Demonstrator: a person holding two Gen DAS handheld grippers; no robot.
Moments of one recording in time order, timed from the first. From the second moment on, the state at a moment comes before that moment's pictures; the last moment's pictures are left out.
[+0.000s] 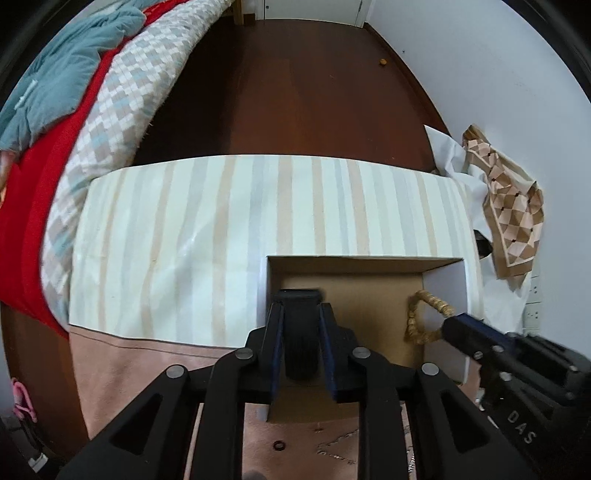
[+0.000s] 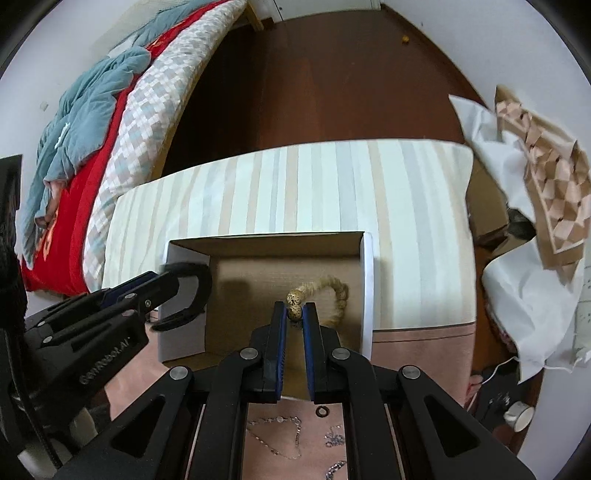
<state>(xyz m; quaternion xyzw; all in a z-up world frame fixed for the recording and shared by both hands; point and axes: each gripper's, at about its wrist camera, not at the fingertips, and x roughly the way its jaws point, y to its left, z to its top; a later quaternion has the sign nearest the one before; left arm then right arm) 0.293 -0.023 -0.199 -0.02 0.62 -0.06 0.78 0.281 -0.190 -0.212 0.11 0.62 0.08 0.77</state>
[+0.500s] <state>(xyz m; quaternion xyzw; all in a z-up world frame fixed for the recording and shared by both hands) 0.267 0.008 -0.166 0.02 0.56 0.02 0.83 0.255 -0.198 -0.187 0.05 0.60 0.01 0.80</state>
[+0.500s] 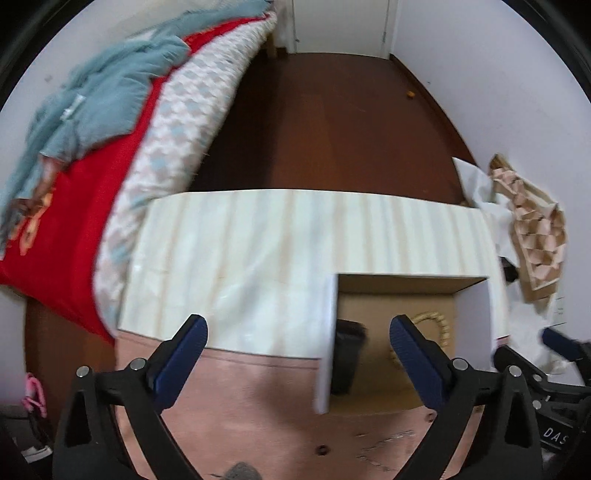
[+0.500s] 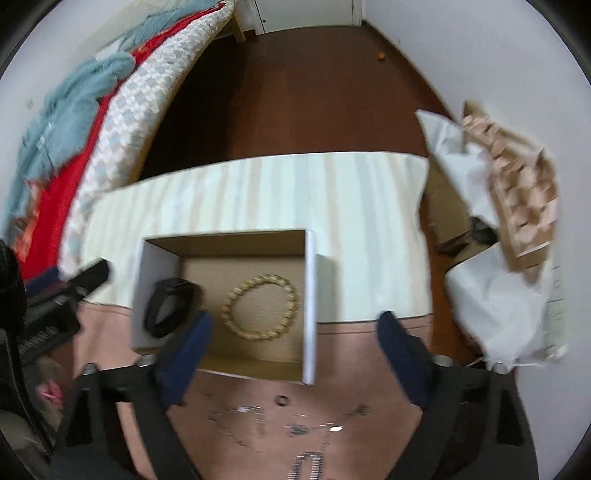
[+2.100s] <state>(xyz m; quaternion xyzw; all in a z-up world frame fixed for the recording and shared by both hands) 0.088 0.036 -0.081 0.02 0.45 0.07 0.89 0.079 -0.179 -0.073 0.03 0.48 -0.03 0.88</state>
